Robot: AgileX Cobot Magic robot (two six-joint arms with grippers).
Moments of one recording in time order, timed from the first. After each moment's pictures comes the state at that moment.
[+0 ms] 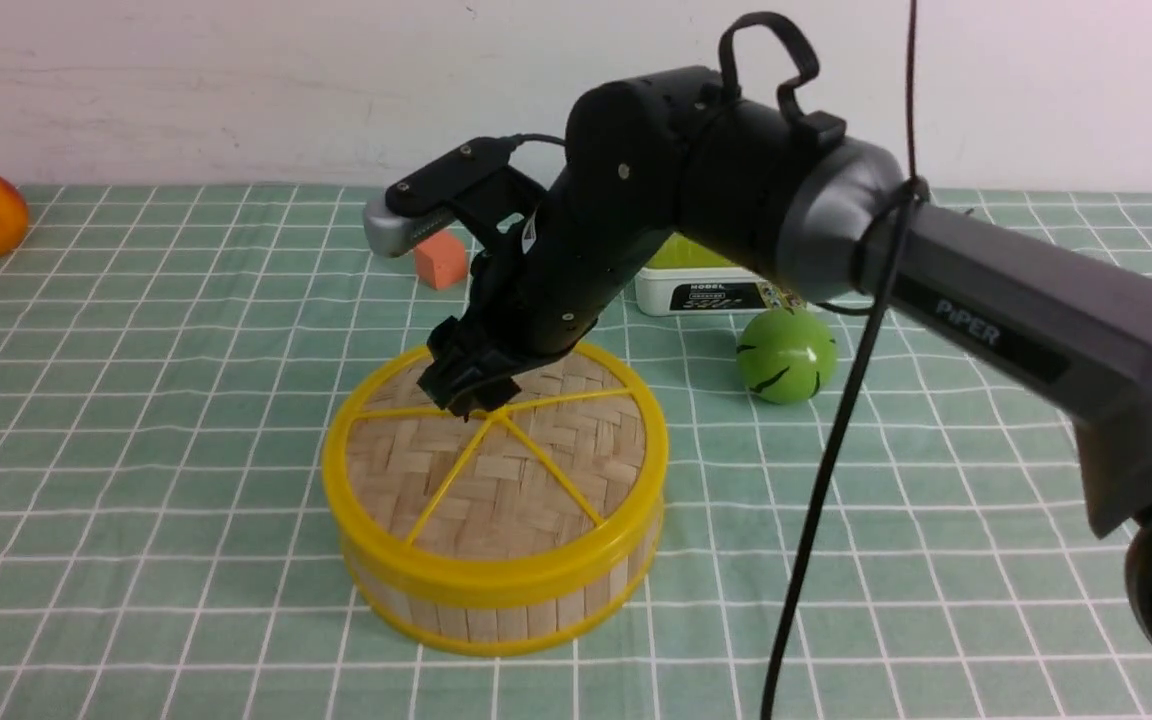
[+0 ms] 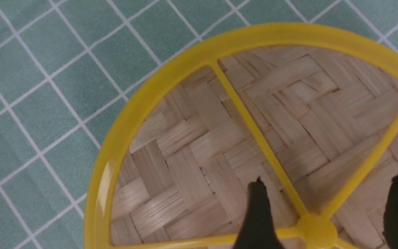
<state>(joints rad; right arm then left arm) 0.67 2.19 -2.07 0.21 0.92 -0.24 -0.05 -0.01 0.03 0.04 0.39 -0.23</state>
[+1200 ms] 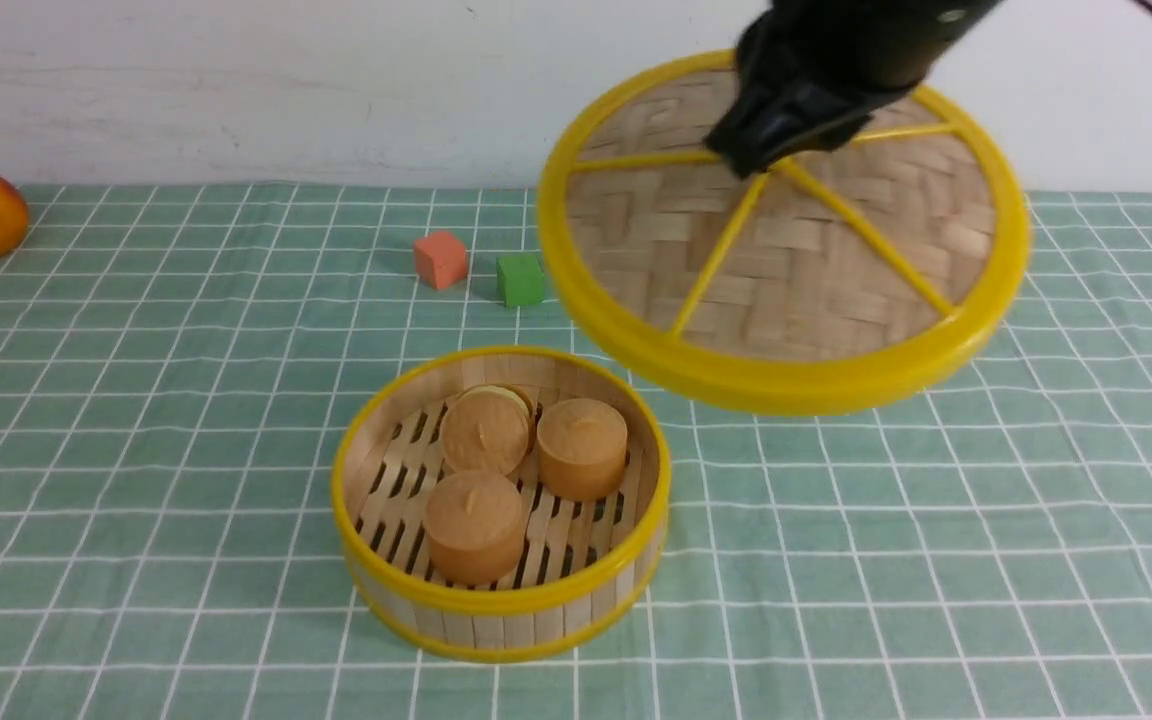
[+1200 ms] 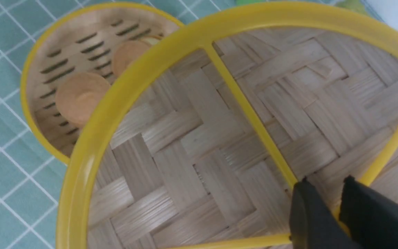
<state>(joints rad) 0.56 1.62 -1.90 -0.05 1.25 -0.21 -0.05 -0.01 0.03 0.04 0.39 -0.23</state>
